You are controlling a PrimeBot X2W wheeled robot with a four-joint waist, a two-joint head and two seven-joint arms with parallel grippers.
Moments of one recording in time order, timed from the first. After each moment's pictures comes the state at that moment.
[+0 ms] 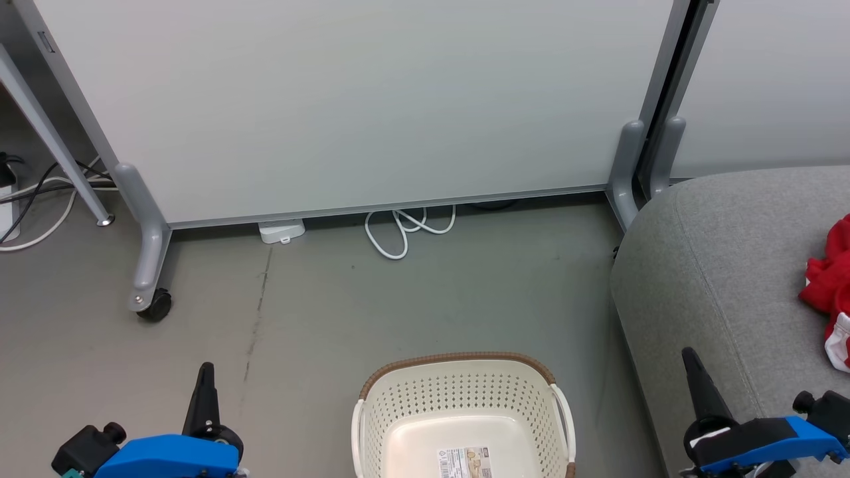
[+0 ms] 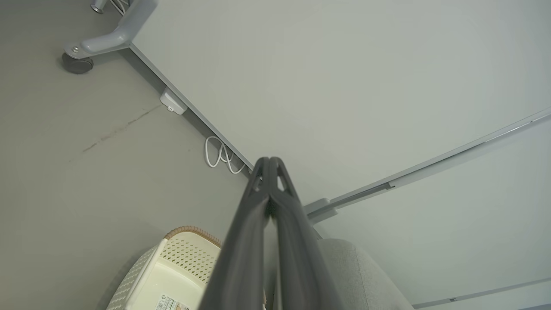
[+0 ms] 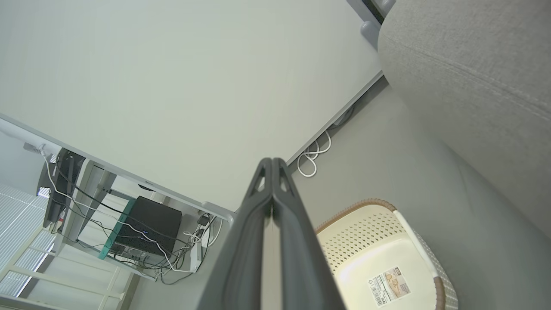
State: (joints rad) left arm -0.02 0.06 0.02 0.33 -1.02 -0.13 -0.06; right arm -0.02 -0.04 -0.08 0.26 0.91 0.13 0.02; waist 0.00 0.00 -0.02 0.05
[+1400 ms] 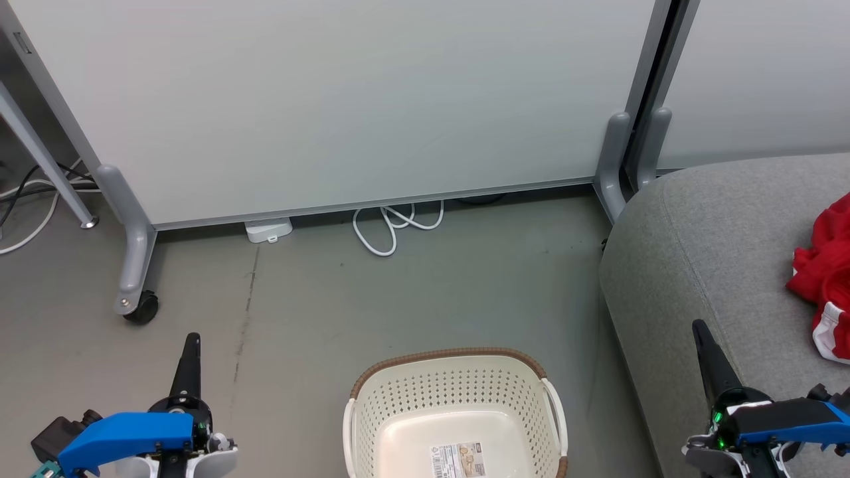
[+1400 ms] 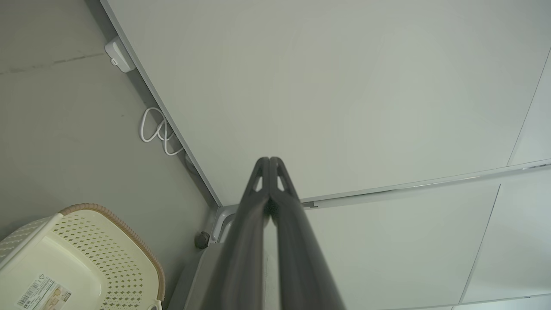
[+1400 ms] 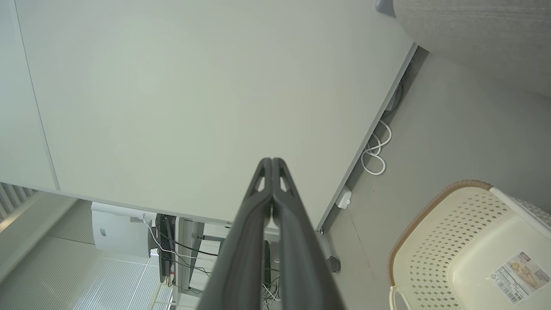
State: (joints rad) left arm -0.07 0.06 0.08 0.28 -1.39 -0.13 0.05; right arm -0.08 -0.04 -0.10 0.25 1.35 0.13 0.08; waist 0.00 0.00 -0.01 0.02
